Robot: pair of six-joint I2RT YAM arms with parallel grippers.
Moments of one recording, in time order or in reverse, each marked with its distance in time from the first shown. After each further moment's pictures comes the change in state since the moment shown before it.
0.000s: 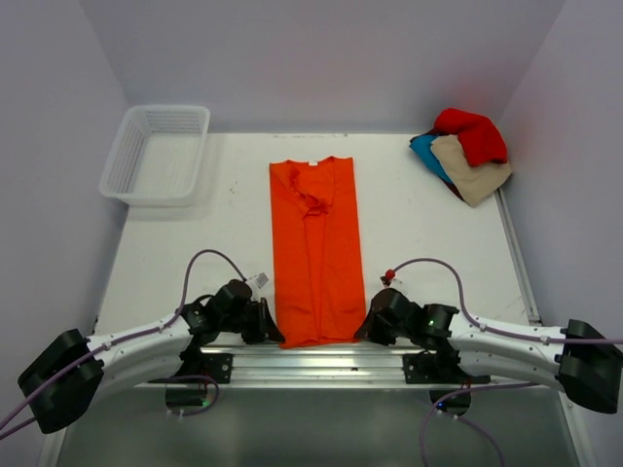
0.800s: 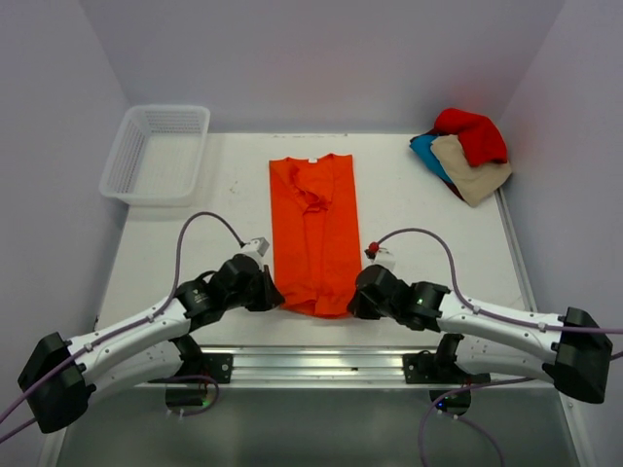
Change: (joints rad) left arm -0.005 -0.041 0.299 -0.231 -0.293 0.163; right arm -0.015 0.112 0.260 -0.121 0.143 -0.228
